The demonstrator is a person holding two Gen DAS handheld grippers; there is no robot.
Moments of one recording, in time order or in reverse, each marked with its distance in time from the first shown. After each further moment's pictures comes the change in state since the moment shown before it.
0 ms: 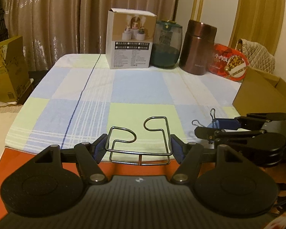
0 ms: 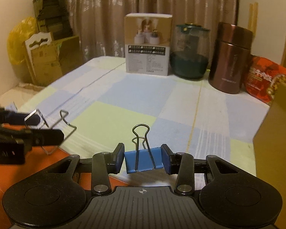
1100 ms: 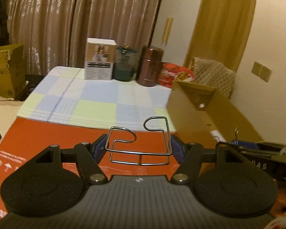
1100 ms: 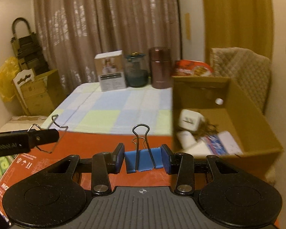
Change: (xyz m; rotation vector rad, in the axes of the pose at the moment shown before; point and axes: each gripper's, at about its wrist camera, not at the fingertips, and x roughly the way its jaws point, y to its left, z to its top) left arm -0.215 -0.130 -0.042 -0.063 -0.079 -0.094; right arm -0.295 -0.009 -0.075 0.230 -0.092 -0.143
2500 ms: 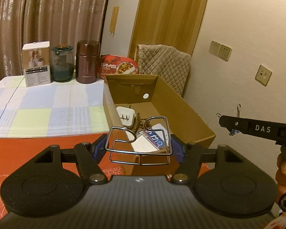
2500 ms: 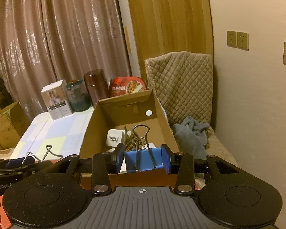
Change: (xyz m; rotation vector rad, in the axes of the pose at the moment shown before) left arm 0.041 -0.137 0.010 0.148 0.068 -0.197; right arm -0.084 -0.141 0.030 0.175 -0.069 -0.192
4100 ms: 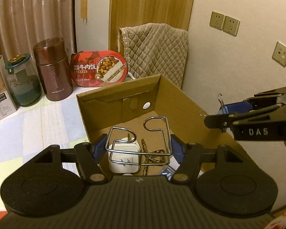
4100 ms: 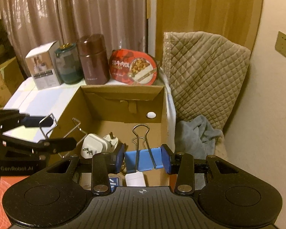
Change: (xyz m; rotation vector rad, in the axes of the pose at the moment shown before) left arm 0.200 0.016 0.102 0.188 0.152 -0.052; right arm 0.196 -0.018 0.094 -0.222 0.260 0.045
